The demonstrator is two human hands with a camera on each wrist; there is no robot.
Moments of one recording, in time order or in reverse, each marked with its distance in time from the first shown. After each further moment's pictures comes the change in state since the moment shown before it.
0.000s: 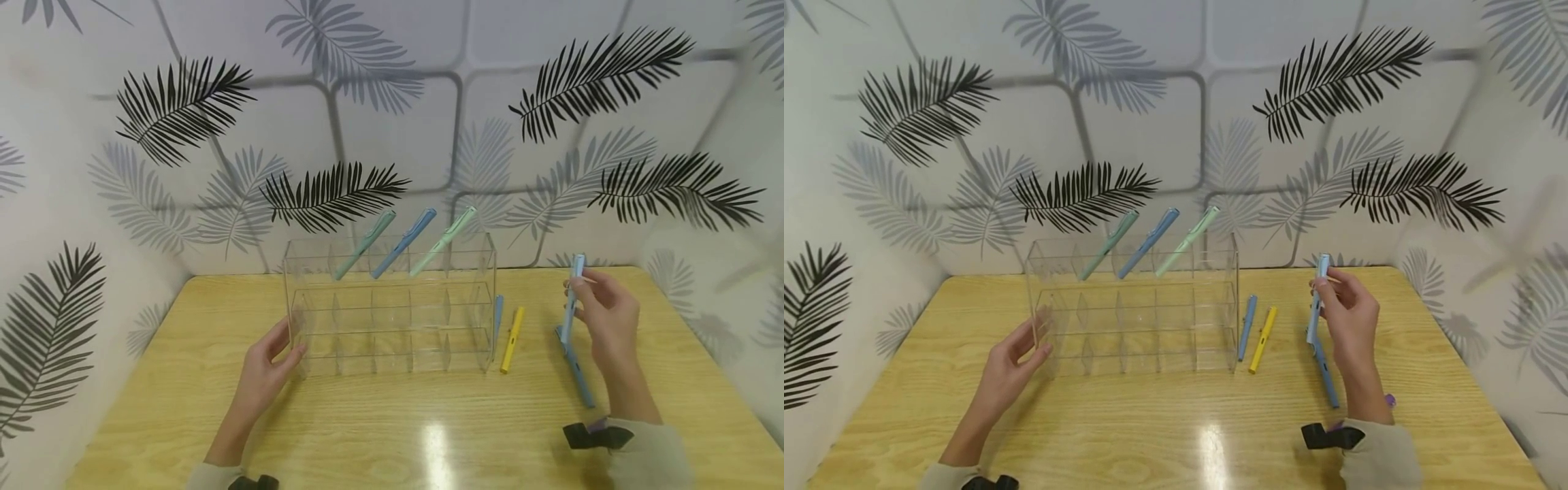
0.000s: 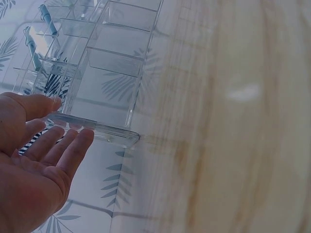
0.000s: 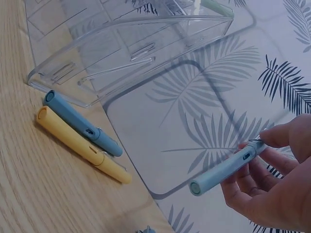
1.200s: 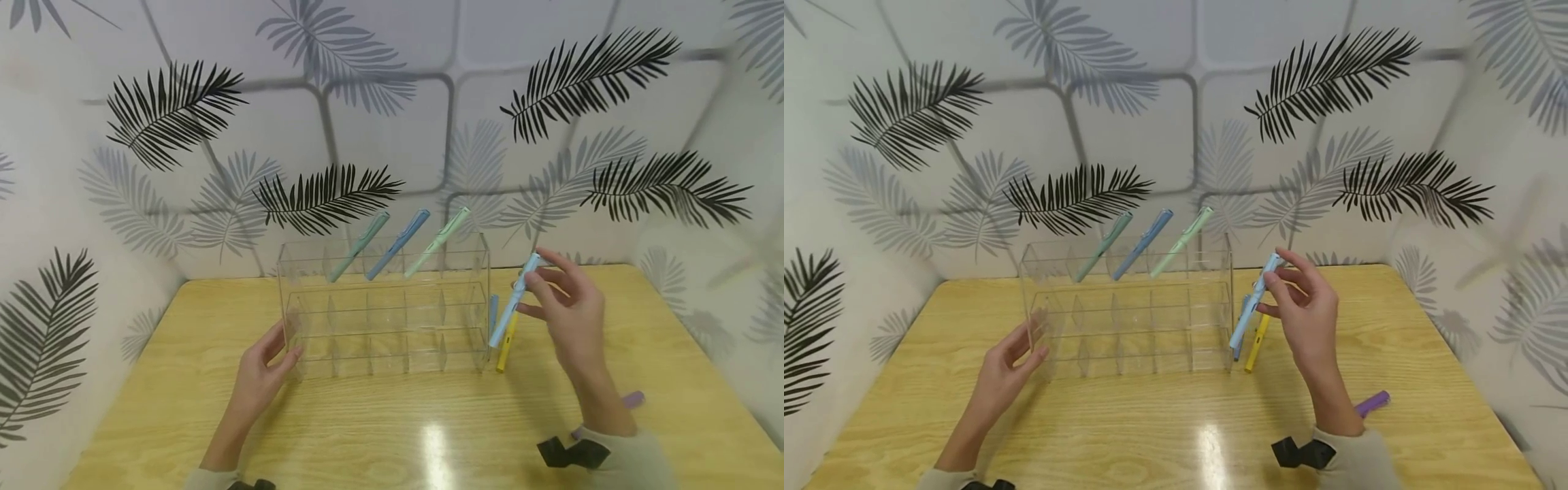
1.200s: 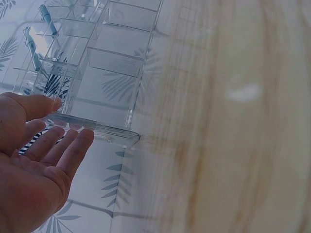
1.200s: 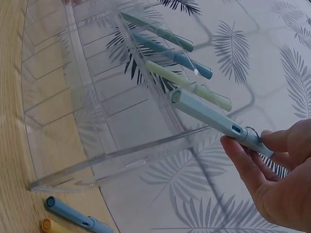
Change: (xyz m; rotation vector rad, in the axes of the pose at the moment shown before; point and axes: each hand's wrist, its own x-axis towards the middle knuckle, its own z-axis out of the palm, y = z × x) left_hand 0.000 0.003 0.001 -0.051 -0.008 -0.046; right_hand -0.045 -0.039 0.054 0.076 -0.231 -0.248
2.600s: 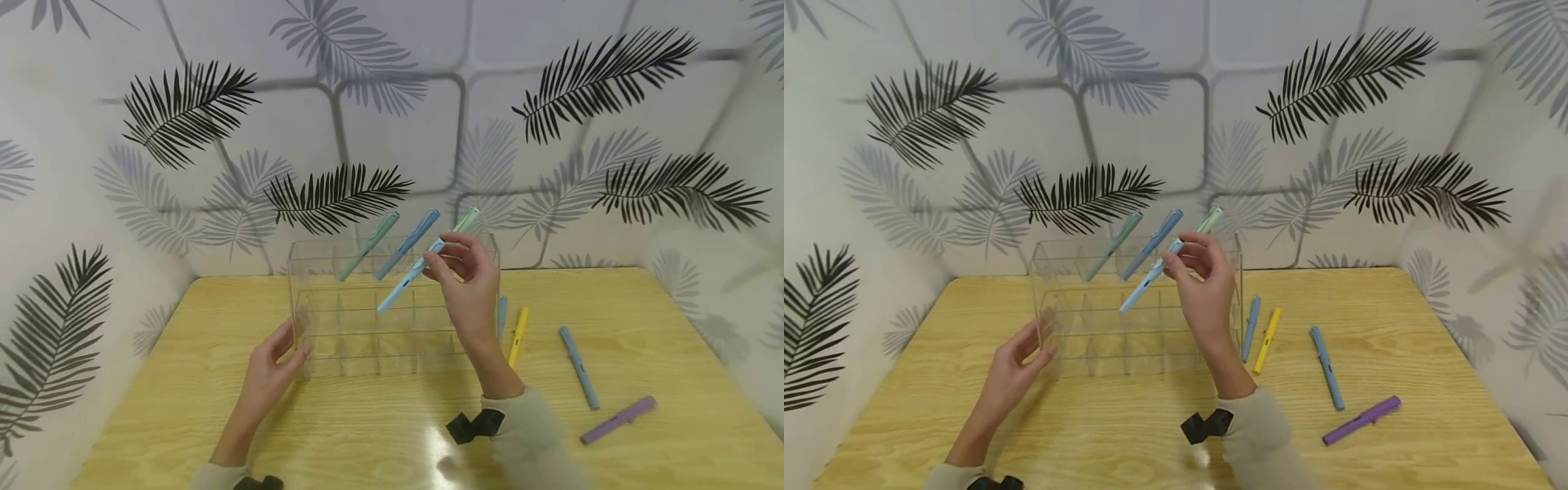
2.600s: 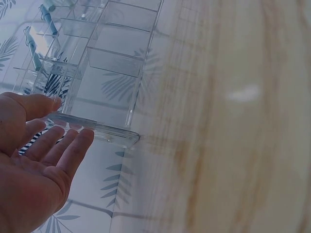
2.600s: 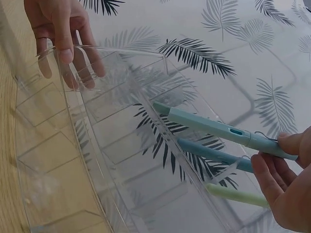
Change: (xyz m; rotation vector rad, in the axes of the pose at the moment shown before) left_hand 0.000 -0.002 -0.002 0.025 0.017 -0.020; right_hand 0.012 0.024 0.140 0.083 -0.028 -0.160
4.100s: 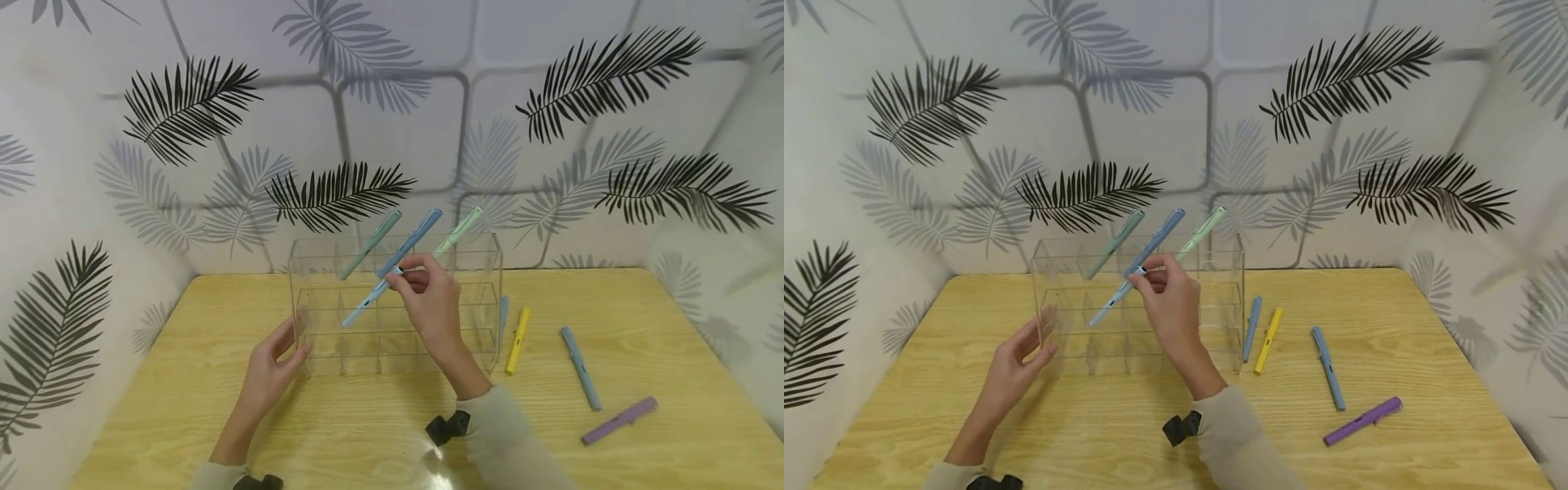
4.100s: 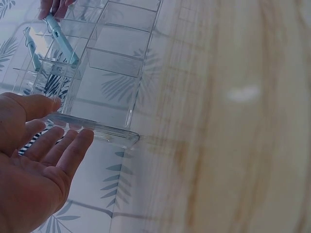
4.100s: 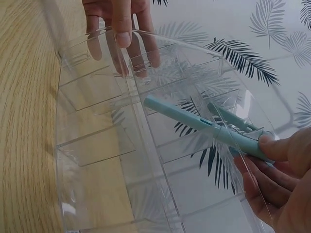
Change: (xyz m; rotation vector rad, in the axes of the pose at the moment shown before) left_hand 0.000 0.003 0.001 0.017 -0.003 0.021; right_hand -0.019 0.025 0.033 -0.449 -0.121 0.070
